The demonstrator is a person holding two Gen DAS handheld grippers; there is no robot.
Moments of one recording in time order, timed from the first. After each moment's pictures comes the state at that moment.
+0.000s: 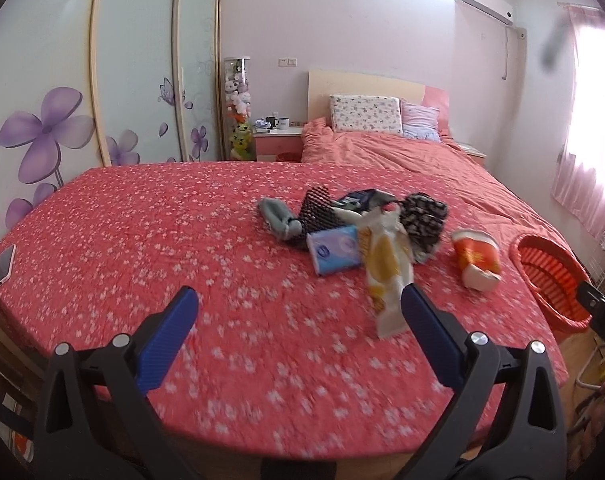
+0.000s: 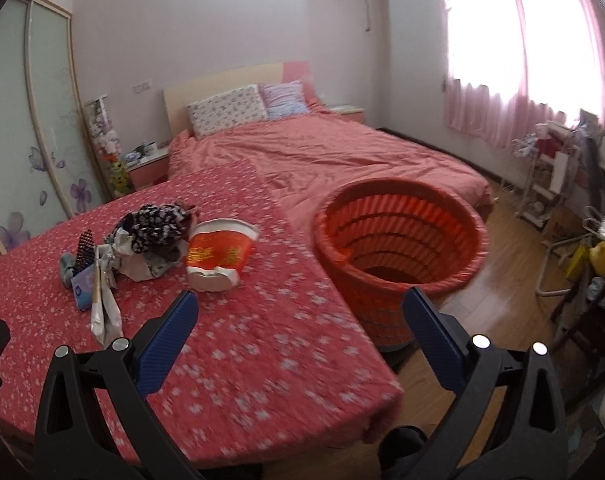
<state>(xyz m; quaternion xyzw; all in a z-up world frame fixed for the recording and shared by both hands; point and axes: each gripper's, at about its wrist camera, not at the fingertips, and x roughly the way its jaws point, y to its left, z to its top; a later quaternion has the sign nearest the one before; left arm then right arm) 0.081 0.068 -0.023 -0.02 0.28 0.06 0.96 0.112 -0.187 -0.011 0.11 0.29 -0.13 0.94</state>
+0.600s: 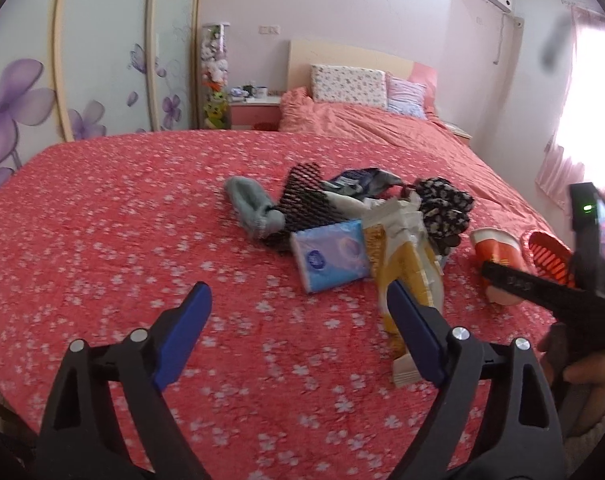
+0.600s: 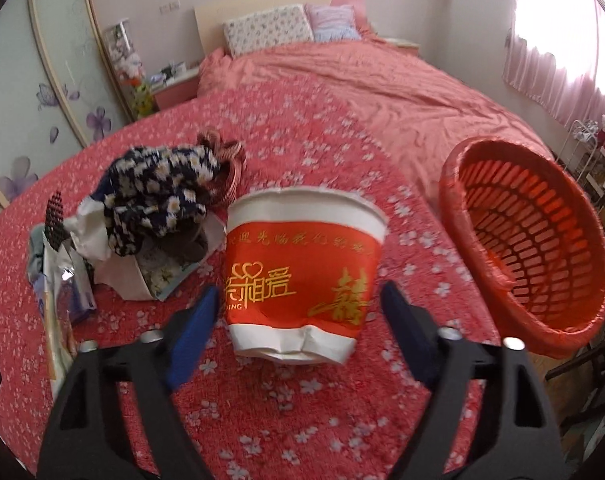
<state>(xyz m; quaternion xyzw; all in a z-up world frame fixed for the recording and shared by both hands) 0.171 0.083 -0.061 -0.06 0.34 0.00 0.94 0.255 -0.153 -0.063 0.10 0.43 -0.06 0.89</state>
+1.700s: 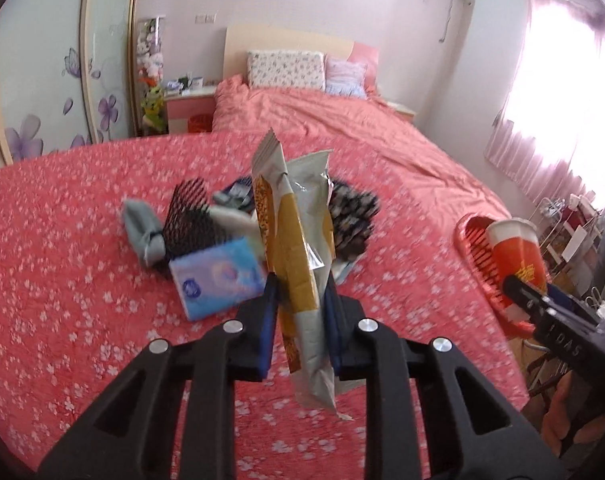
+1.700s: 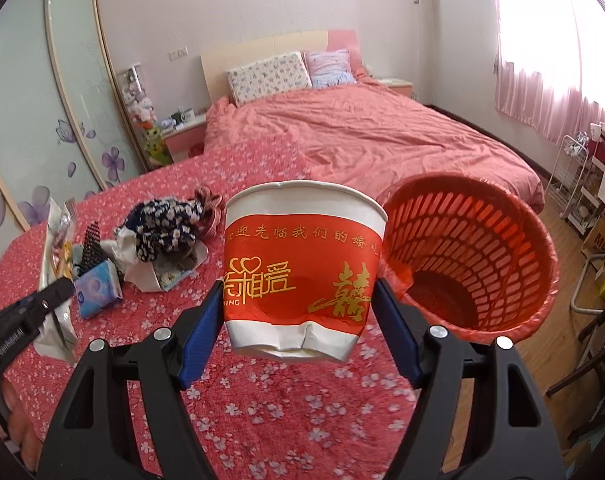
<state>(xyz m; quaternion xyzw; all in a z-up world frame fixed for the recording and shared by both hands) 0.194 0.012 -0.026 -0.04 0.36 -0.11 0.93 0.178 -0.210 -0.015 0.10 0.34 -0.06 0.93</state>
